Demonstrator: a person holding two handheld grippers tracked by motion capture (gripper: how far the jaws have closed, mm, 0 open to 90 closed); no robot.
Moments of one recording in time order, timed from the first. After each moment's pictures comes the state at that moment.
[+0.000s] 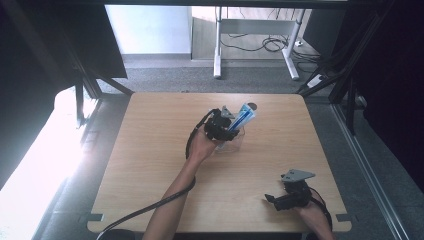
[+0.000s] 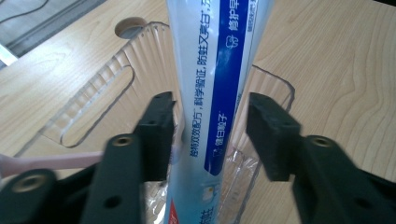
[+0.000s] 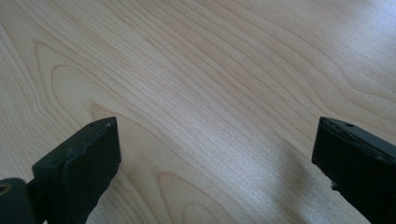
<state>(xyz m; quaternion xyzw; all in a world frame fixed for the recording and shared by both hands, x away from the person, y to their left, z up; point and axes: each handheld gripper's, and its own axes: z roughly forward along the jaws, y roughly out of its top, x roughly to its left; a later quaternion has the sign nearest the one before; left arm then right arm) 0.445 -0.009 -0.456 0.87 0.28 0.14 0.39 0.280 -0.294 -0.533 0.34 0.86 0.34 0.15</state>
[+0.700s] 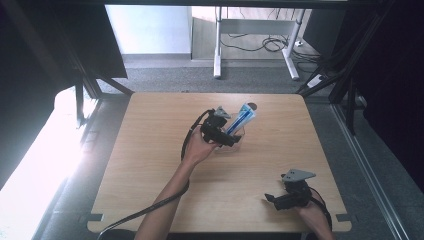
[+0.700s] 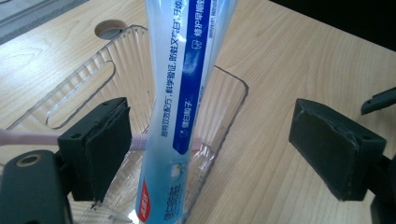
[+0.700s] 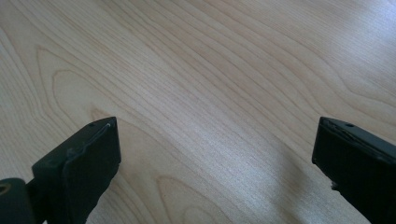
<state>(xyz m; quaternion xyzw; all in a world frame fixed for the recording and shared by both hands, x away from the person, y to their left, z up) 0.430 0.007 -0.443 0.86 0.28 0.09 0.42 0.280 -0.294 -0.533 0.35 0.86 0.35 0.15</state>
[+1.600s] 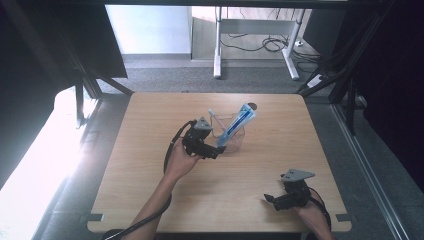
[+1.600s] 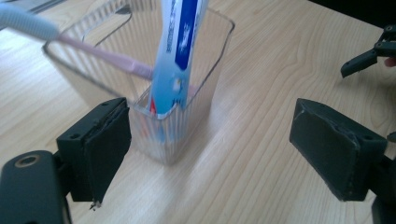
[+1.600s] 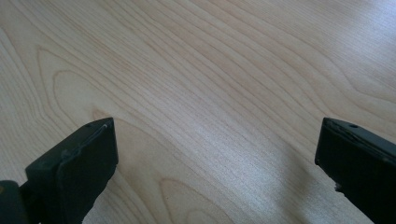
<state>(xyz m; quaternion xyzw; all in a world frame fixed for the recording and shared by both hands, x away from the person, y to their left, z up) 0.382 0.058 -0.446 0.85 0.30 0.11 0.42 0.280 -0.292 -0.535 0.35 0.86 0.35 0.15</state>
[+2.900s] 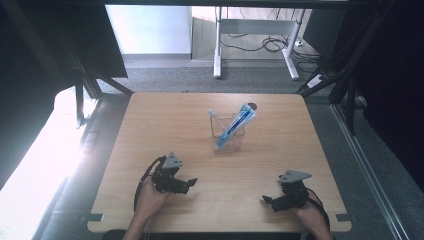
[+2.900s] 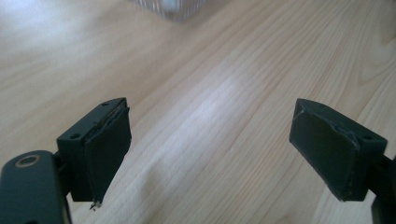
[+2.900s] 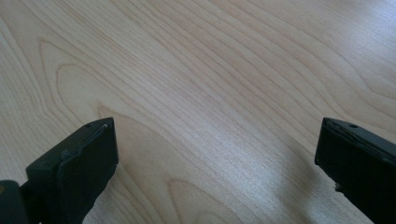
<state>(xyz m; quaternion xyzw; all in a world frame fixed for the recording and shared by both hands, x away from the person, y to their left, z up) 0.300 0.132 -0.512 0.86 0.33 0.11 0.38 0.279 -0.286 -0.537 0.34 0.86 0.34 0.14</state>
